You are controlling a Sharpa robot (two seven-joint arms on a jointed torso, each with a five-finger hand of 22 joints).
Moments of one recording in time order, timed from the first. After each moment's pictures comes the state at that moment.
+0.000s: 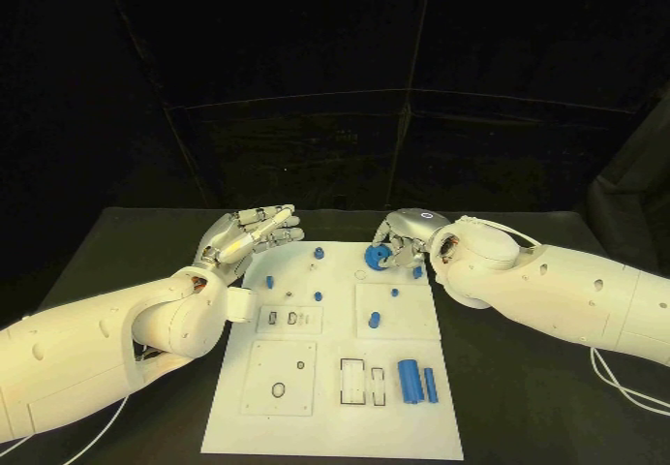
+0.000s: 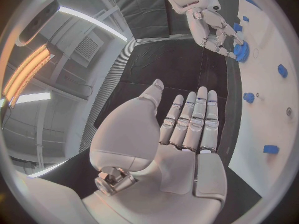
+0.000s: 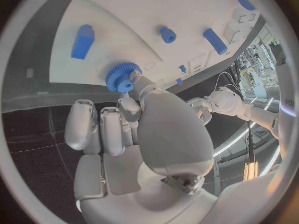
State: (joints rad) left arm 1.17 -0.88 -0.05 1.58 0.05 -0.31 0.57; left_hand 1.30 0.02 0.06 0.08 0.10 0.84 0.22 0.07 0.06 0.90 0.22 0.09 0.06 0.94 0.18 0.13 0.07 0.18 0.74 0.29 0.18 0.07; right arm 1.22 -0.69 0.03 1.40 -1.64 -0.23 -0.24; right_hand 1.42 -0.06 0.26 0.07 0.13 1.01 0.13 0.14 0.07 1.37 0.02 1.09 1.10 1.47 -0.05 1.41 1.25 0.09 1.36 0.07 1.41 1.15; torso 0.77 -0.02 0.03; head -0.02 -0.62
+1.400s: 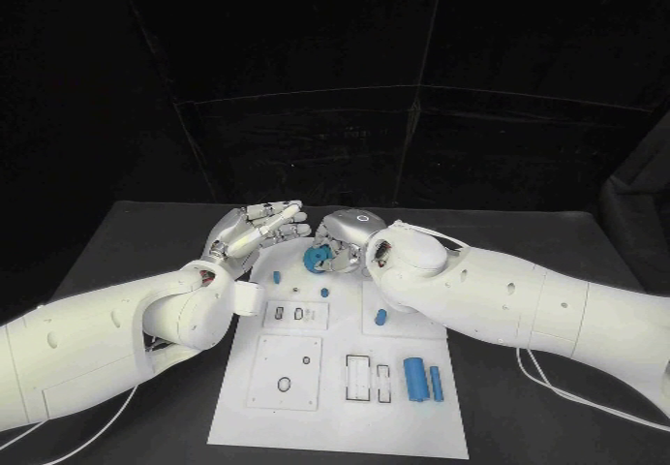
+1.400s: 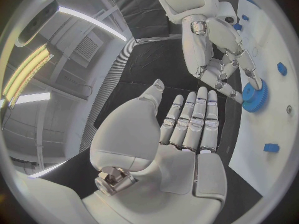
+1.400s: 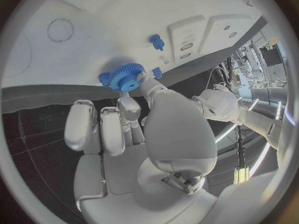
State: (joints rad) left arm 1.17 -0.88 -0.05 1.58 0.05 -0.31 0.57; left_hand 1.30 0.03 0.06 0.07 0.10 0.84 0.22 0.07 0.06 0.90 0.22 0.09 0.06 0.94 0.18 0.12 0.07 0.18 0.74 0.29 0.18 0.07; right arm 1.20 -0.40 0.02 1.27 -1.68 -0.28 -0.23; right_hand 1.31 -0.11 0.31 0.08 0.13 1.04 0.13 0.12 0.06 1.36 0.03 1.05 1.08 1.47 -0.05 1.40 1.23 0.09 1.37 0.06 1.41 1.15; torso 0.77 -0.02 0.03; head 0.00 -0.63
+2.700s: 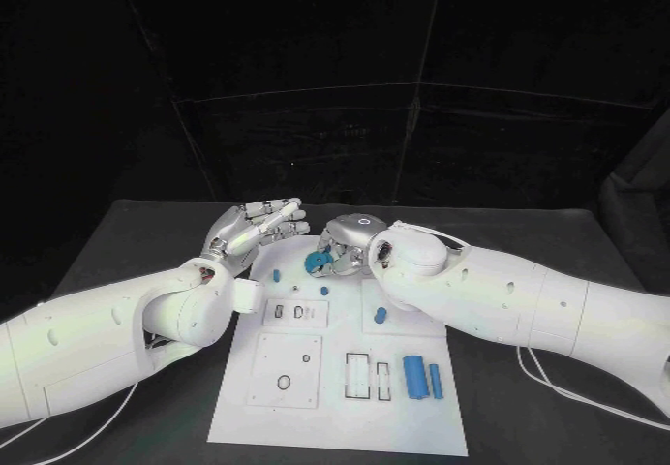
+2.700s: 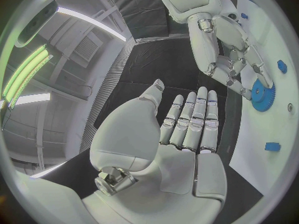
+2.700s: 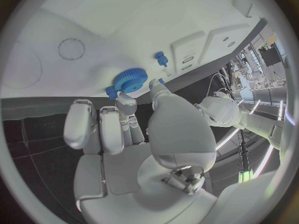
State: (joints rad) left arm 1.17 -0.87 -0.05 1.57 0.05 -0.32 0.57; left_hand 1.30 0.03 0.06 0.07 0.10 0.84 0.22 0.07 0.06 0.90 0.22 0.09 0.06 0.94 0.18 0.12 0.07 0.18 0.74 0.29 0.18 0.07; right arm 1.20 -0.40 0.02 1.25 -1.69 -0.21 -0.24; right_hand 1.16 -0.10 0.08 0.23 0.15 0.94 0.14 0.06 0.07 1.32 0.06 1.02 1.08 1.47 -0.02 1.39 1.24 0.09 1.36 0.09 1.41 1.14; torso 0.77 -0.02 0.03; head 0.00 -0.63
